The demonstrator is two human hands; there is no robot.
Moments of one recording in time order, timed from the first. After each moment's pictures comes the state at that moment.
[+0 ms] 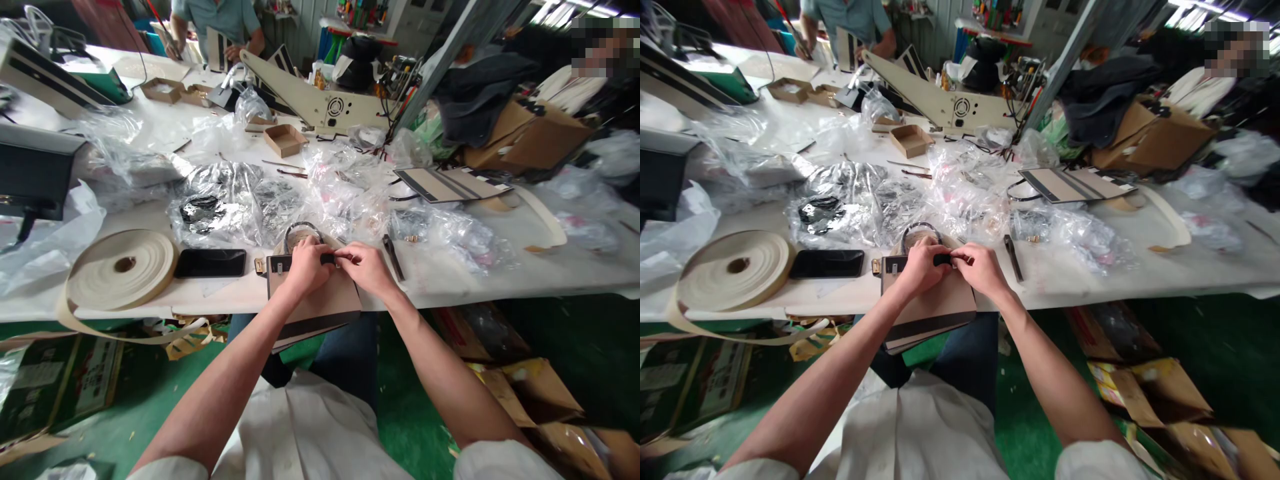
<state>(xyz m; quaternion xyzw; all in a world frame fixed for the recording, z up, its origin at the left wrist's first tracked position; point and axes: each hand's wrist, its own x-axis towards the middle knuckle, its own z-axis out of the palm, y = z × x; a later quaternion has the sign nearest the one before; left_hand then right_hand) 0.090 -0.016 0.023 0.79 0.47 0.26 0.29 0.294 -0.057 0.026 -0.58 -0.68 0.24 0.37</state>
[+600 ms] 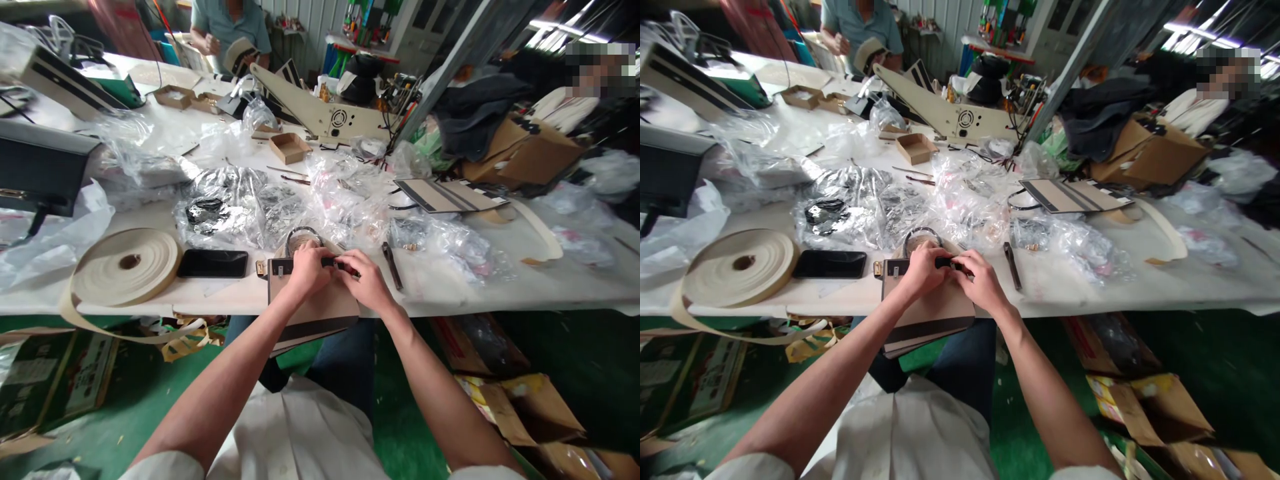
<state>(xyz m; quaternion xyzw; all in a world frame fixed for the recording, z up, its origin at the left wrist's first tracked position) 0.095 -0.016 0.023 0.77 0.50 0.28 0.29 0.294 -0.075 0.028 -0.52 -0.74 0.19 0.37</state>
